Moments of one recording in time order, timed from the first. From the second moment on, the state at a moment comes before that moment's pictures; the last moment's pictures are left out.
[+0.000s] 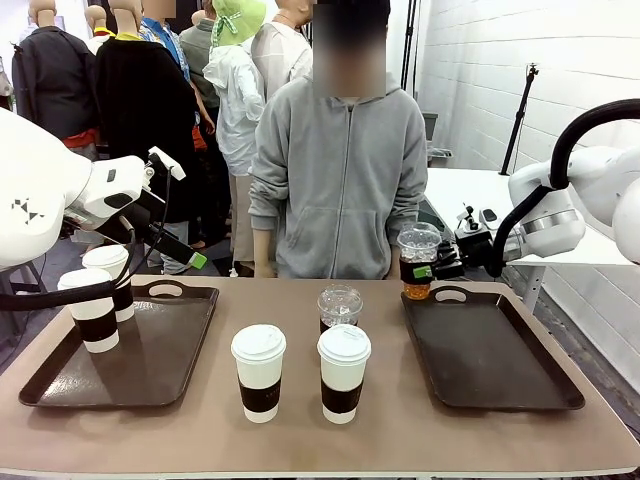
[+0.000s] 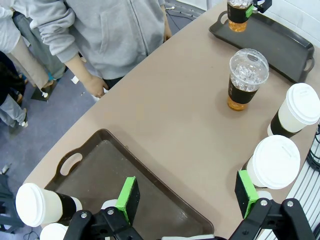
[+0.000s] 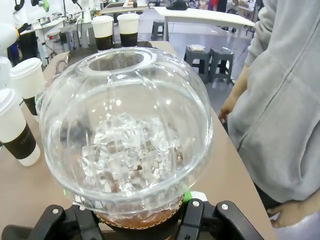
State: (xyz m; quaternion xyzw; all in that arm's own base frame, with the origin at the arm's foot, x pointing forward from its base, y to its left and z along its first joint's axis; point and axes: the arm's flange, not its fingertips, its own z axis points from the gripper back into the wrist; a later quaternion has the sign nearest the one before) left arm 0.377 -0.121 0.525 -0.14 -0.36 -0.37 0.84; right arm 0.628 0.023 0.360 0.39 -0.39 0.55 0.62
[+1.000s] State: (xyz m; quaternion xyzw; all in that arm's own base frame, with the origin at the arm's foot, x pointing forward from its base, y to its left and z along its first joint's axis) left arm 0.377 -0.121 0.525 -0.14 -0.36 -0.37 0.84; right arm 0.604 -0.044 0.315 0.39 -0.40 0.52 0.64
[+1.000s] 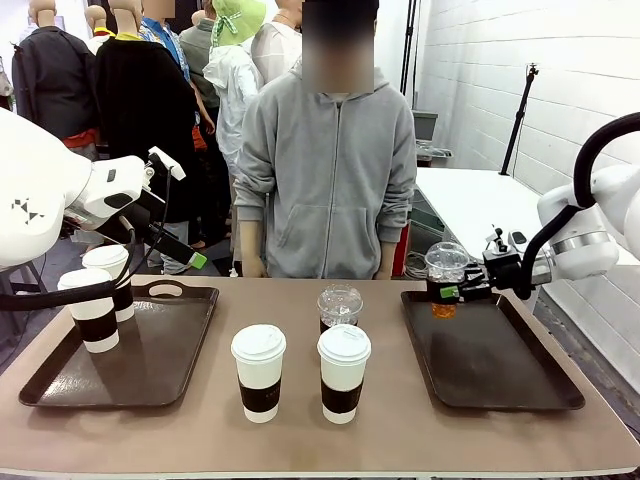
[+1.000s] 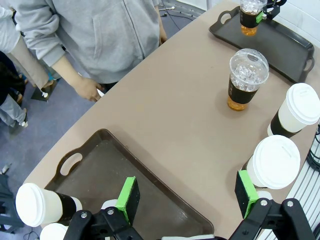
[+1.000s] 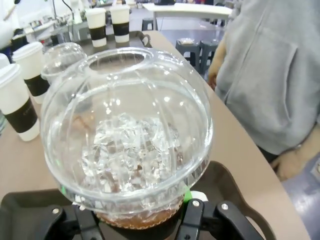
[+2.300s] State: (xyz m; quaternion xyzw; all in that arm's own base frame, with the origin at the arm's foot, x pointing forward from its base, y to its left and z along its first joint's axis) left arm 0.377 -0.121 0.525 -0.14 -0.36 -0.37 0.84; right arm 0.598 -0.051 0.266 0.42 -0.41 0.53 0.62
